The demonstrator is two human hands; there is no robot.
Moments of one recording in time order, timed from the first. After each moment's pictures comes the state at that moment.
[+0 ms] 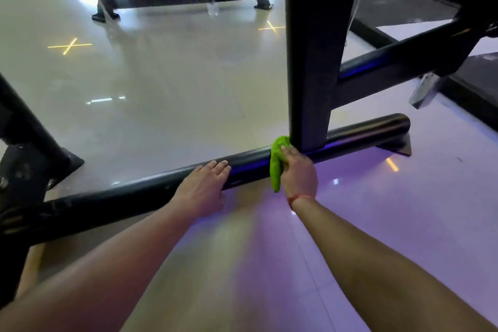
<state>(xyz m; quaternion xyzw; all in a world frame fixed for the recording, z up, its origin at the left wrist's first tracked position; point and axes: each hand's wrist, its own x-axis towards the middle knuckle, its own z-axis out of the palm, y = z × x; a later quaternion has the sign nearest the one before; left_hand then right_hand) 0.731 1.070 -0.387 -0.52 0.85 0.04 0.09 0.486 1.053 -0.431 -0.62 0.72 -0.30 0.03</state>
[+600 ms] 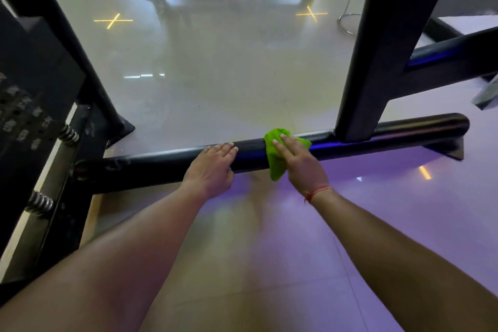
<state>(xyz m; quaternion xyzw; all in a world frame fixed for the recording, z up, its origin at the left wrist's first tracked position) 0.811 1.097 -0.397 -0.59 0.80 0.05 0.01 0.549 1.059 -0.446 -0.83 0.51 -0.21 0.01</state>
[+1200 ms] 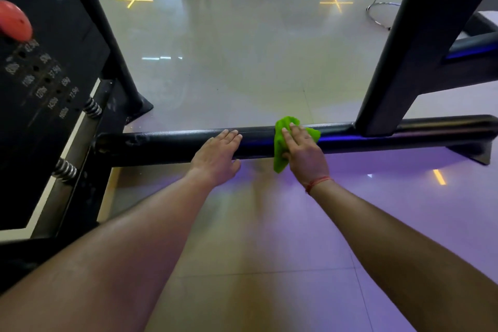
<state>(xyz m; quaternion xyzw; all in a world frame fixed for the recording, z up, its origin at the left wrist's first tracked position) 0.831 1.114 -0.404 -0.64 0.77 0.07 -0.01 0.585 1.062 -0.445 -0.84 0.51 -0.17 0.00</state>
